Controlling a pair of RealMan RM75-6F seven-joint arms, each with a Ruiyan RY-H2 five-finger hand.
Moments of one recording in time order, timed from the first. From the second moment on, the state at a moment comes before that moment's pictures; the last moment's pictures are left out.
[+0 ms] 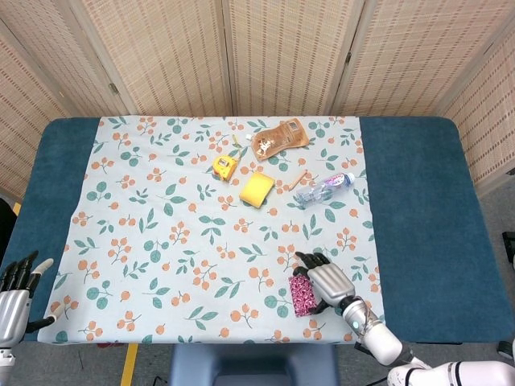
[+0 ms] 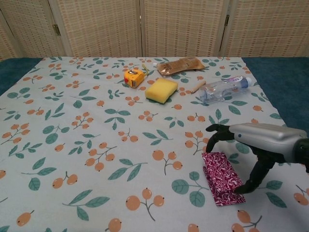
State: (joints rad) left arm -0.02 -1.22 -0.01 -1.44 1.51 1.51 -0.06; right arm 0.61 -1.45 -0.03 -1.81 -1.01 0.95 -0.44
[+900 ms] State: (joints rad) left arm -0.03 -1.24 0.00 -1.41 1.51 1.50 -0.08; right arm 0.59 -1.49 -0.06 -1.79 -1.00 0.98 -0.49
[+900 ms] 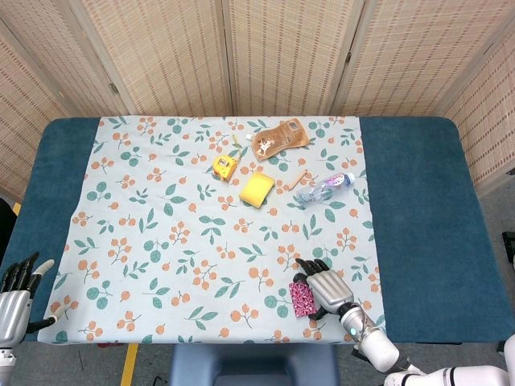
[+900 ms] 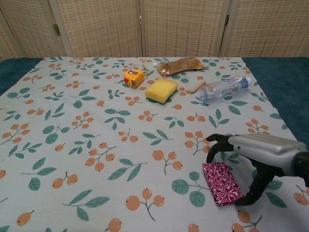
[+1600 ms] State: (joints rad) left arm -0.03 -1.23 -0.01 -1.41 1.51 1.50 -0.08; right arm 0.55 -1.43 -0.06 -1.83 -1.09 1.04 -0.43
